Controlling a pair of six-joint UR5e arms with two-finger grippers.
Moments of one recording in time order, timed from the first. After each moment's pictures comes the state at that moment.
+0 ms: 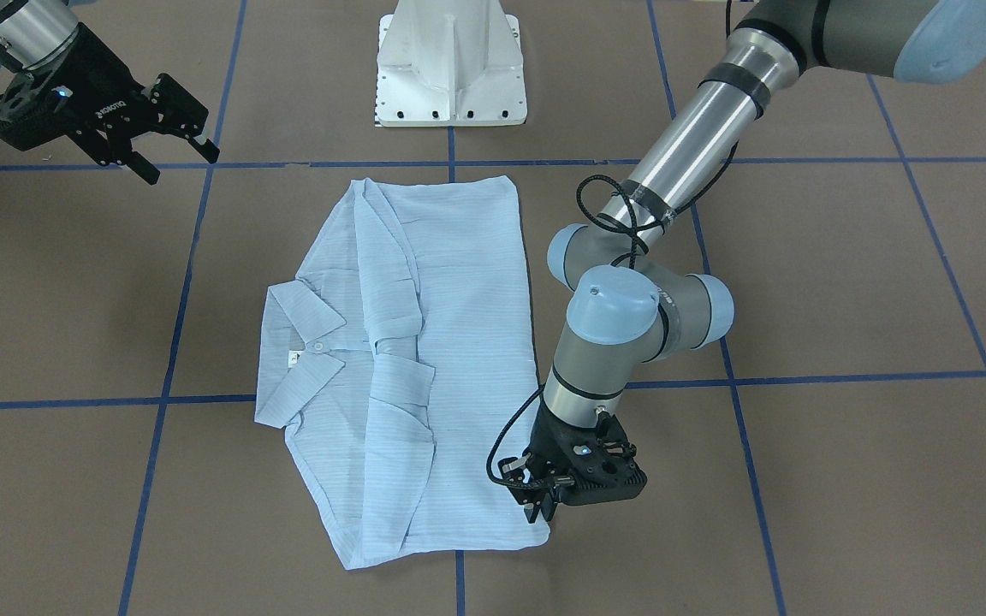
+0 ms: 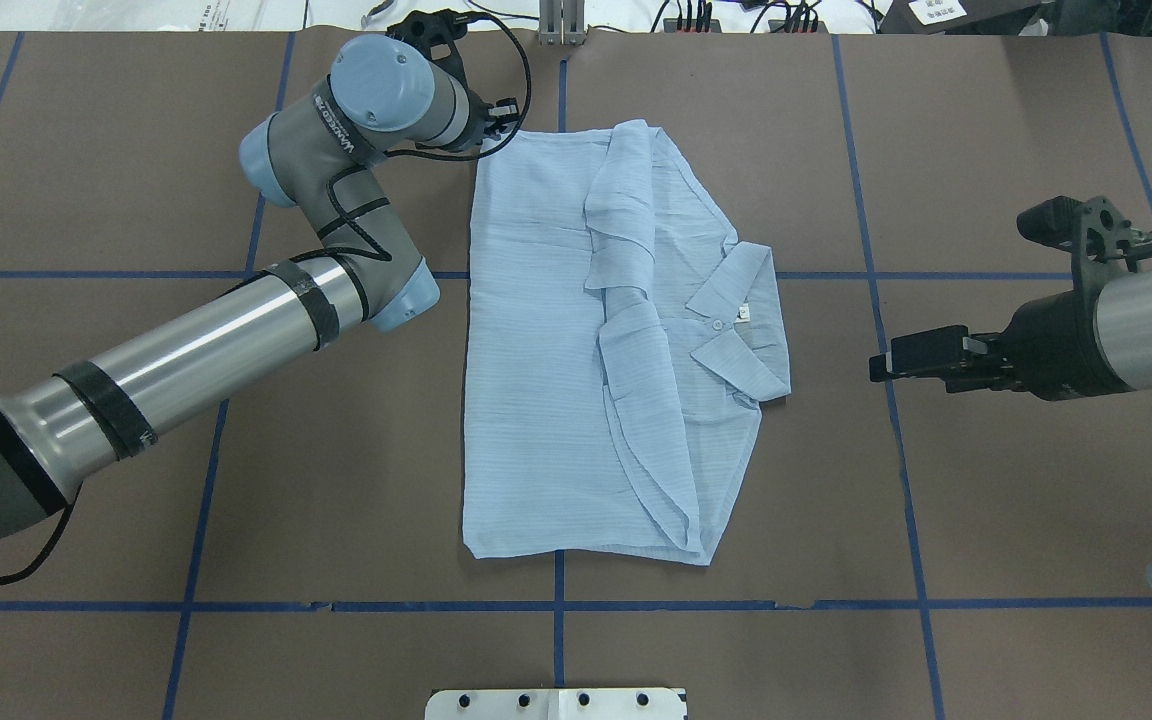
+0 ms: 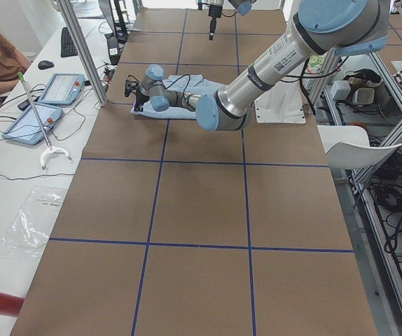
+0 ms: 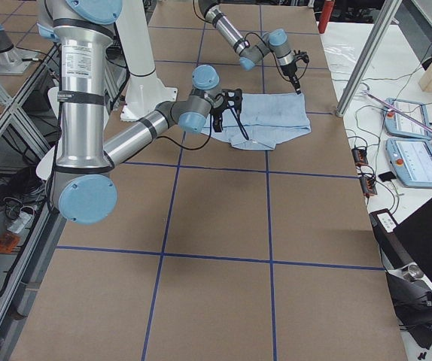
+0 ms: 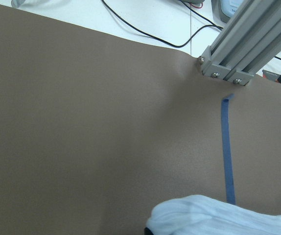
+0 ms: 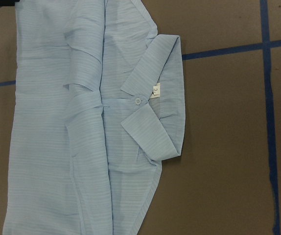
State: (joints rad) left arm -0.77 -2.61 -0.74 -2.46 -1.70 -1.29; right arm 0.78 -1.61 2.16 -1.01 2.12 1.24
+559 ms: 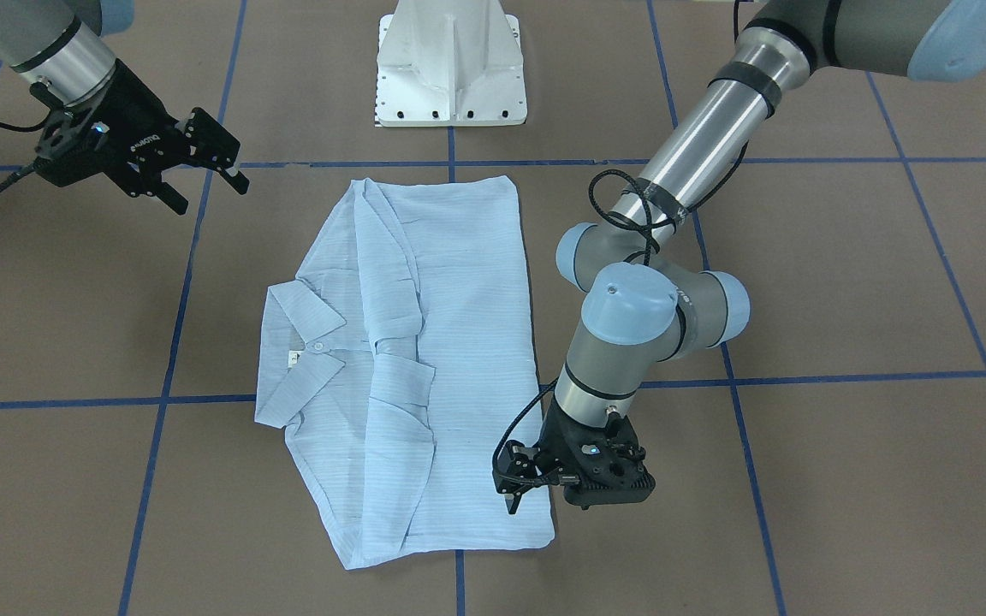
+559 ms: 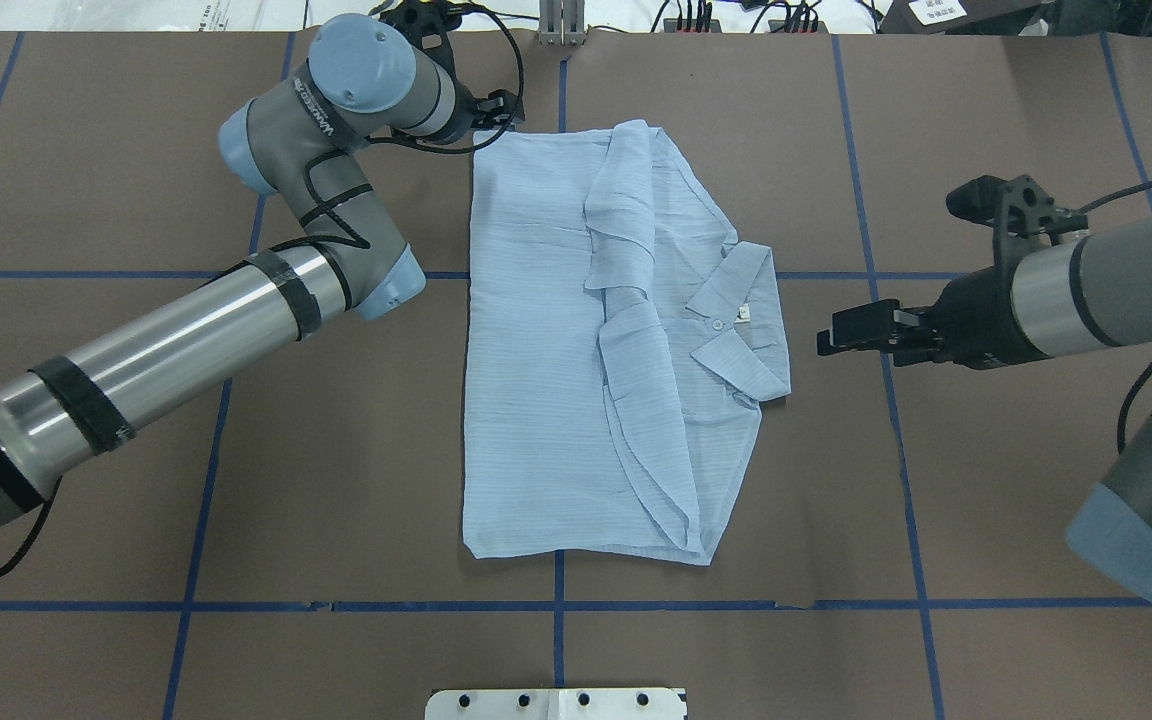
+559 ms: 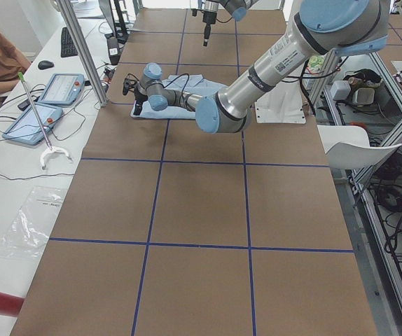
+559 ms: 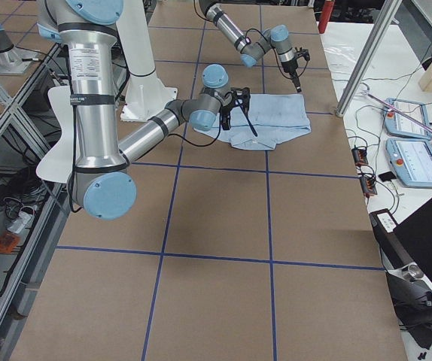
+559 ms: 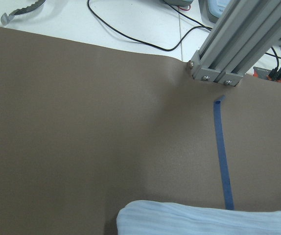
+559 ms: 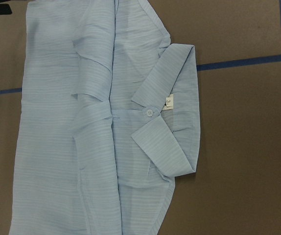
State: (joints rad) left arm -0.79 -2.54 -0.86 -2.39 -1.79 -1.21; right arm 0.75 -1.47 2.06 -1.06 2.08 1.23
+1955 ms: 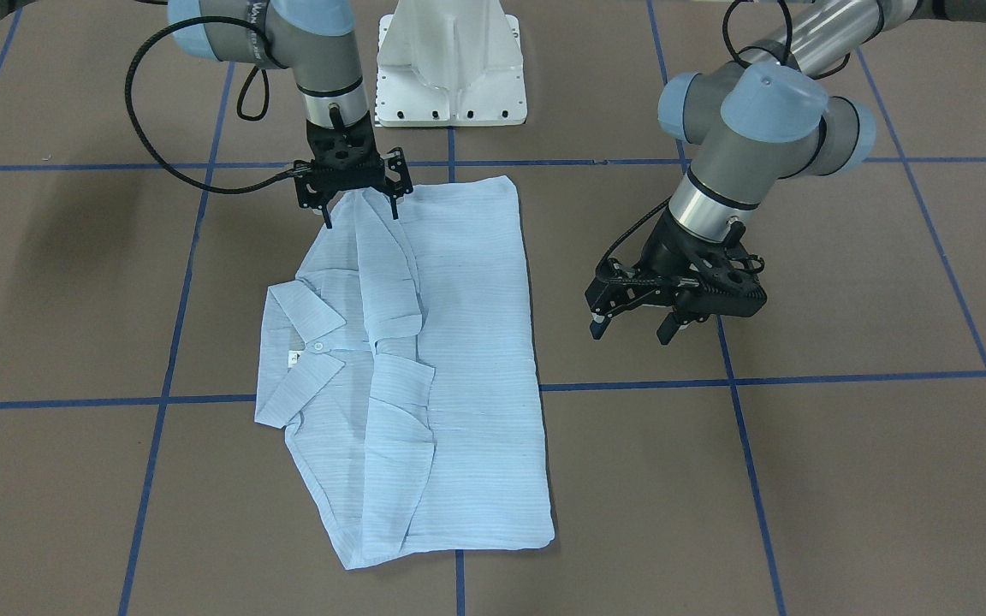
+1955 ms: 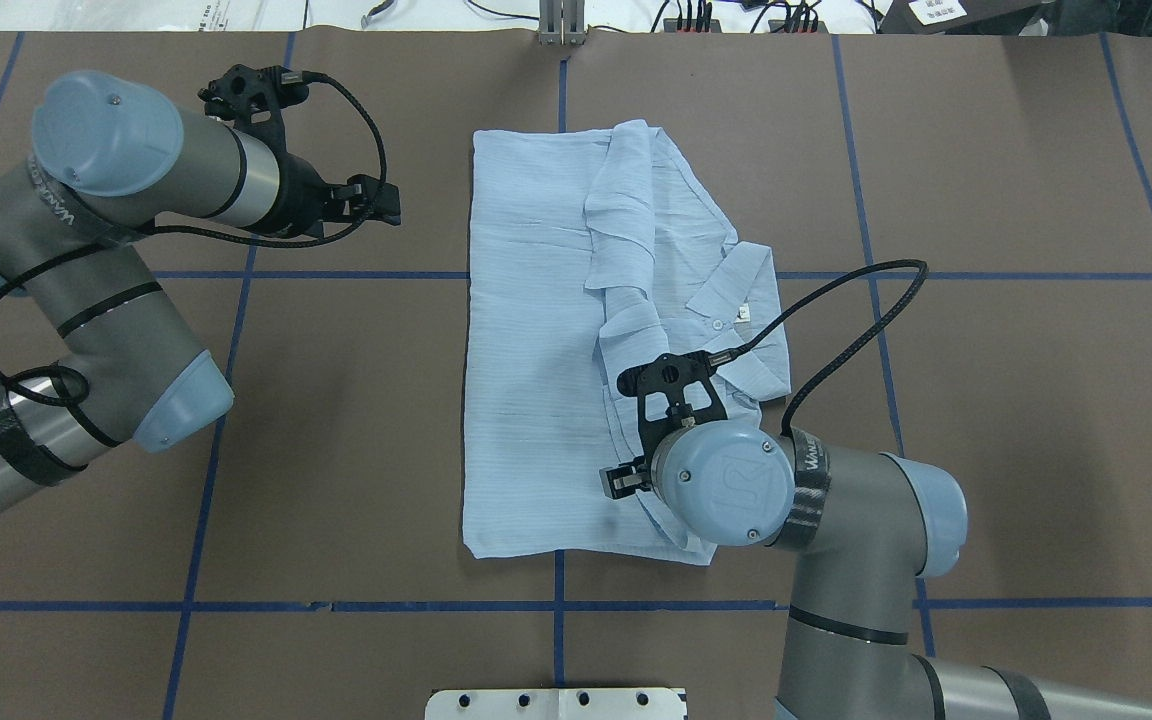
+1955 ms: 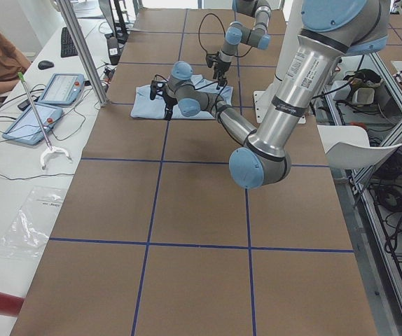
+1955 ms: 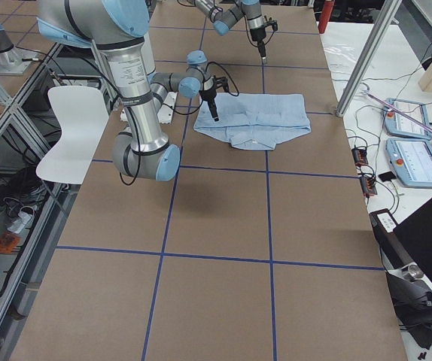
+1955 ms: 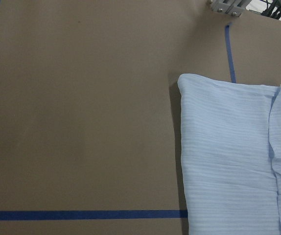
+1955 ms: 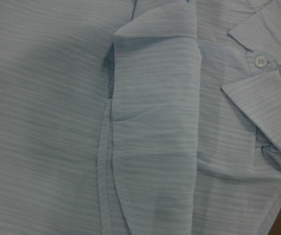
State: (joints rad) left arm -0.78 -2.06 -1.65 -2.08 -1.90 -1.21; right arm 0.29 -1.09 1.88 -1.58 1.51 1.12
